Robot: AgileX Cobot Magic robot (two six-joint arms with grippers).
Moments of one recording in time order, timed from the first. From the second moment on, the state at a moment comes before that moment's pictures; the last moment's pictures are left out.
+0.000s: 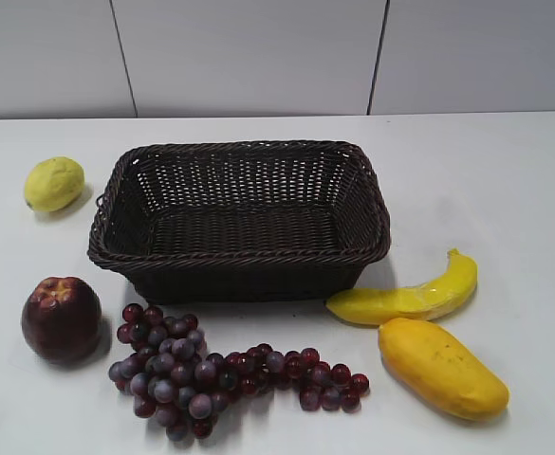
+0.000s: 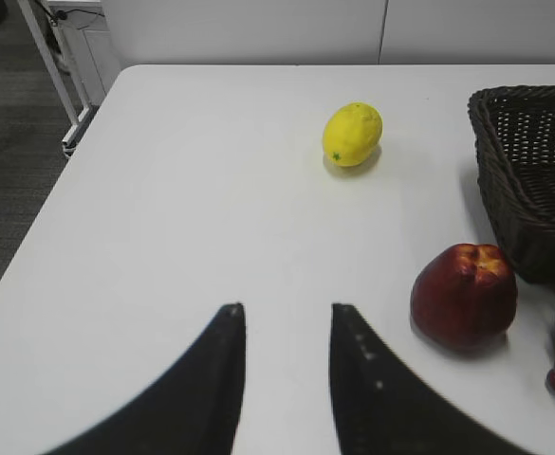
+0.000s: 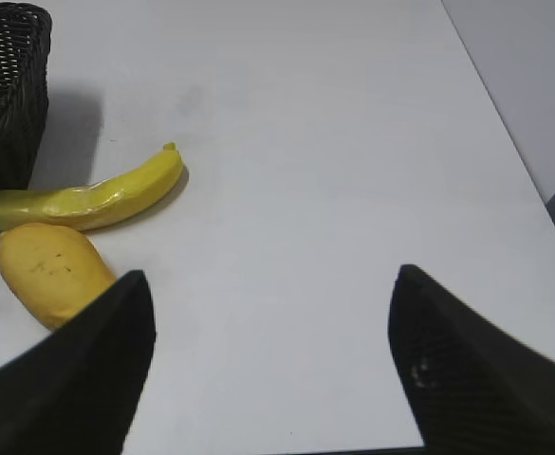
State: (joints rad) left arm -0.01 -0.01 -0.51 -0.02 1.04 0.08; right arm -0.02 -0.01 -0.50 0.03 1.05 -0.04
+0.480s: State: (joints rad) left arm -0.01 -0.01 -0.51 -0.02 1.04 0.08; right arm -0.02 0.10 -0.50 0.07 1.05 -0.05
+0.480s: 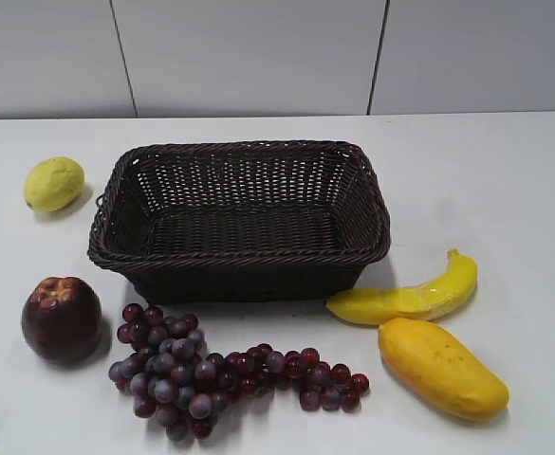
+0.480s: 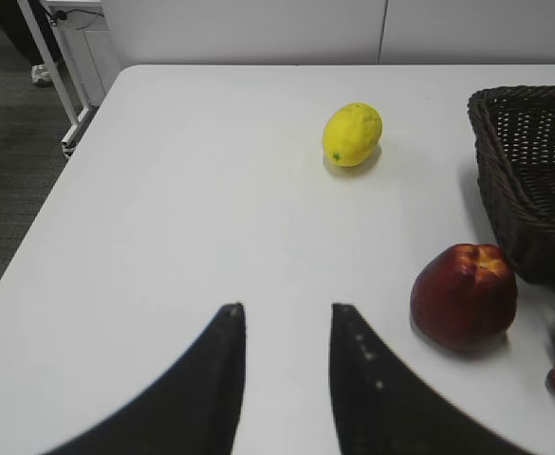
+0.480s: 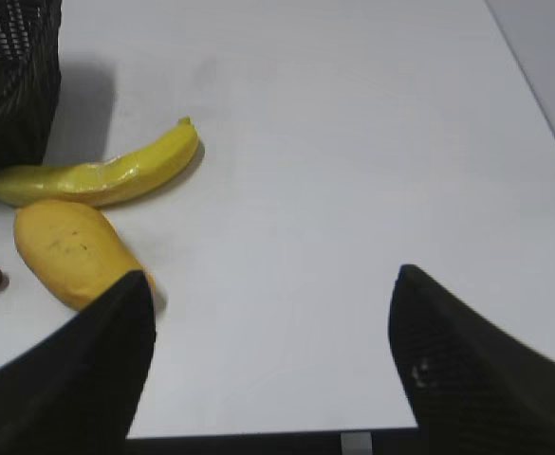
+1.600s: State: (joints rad) left arm -0.01 -0.01 -0.51 -0.02 1.04 0.08; right arm 0.31 1.05 -0.64 0.14 0.91 -0.15
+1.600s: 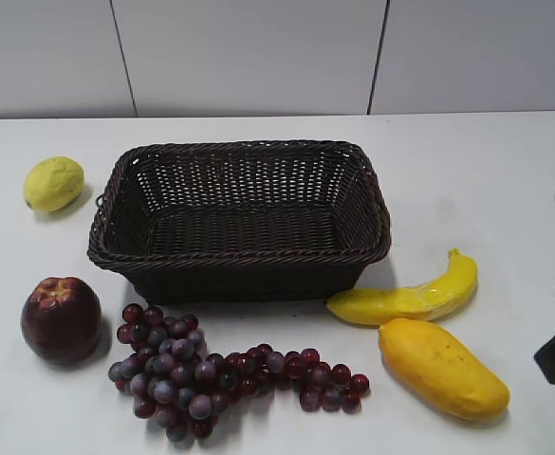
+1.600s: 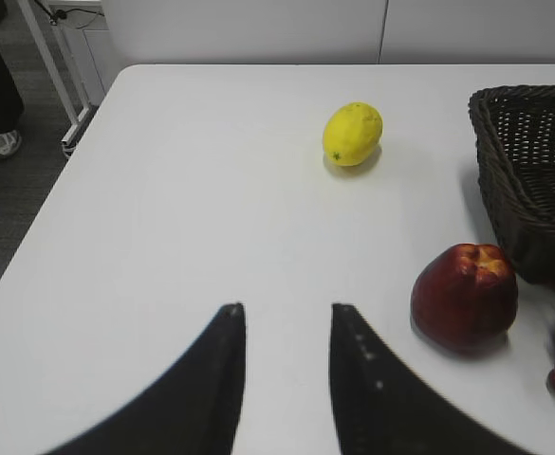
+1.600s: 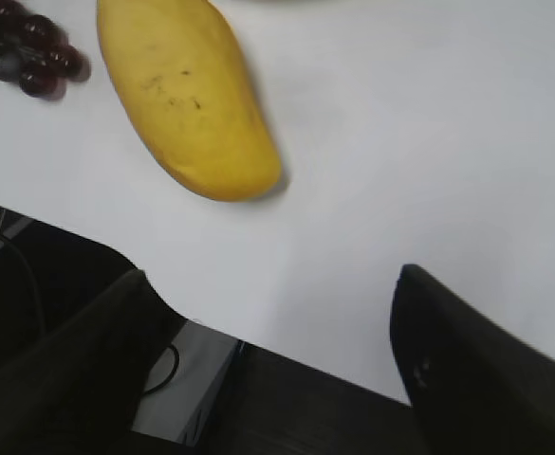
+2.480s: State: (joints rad) left arm -0.01 -0.01 -0.51 -0.02 1.04 0.08; right arm 0.48 1.63 -0.71 0.12 0.64 -0.27
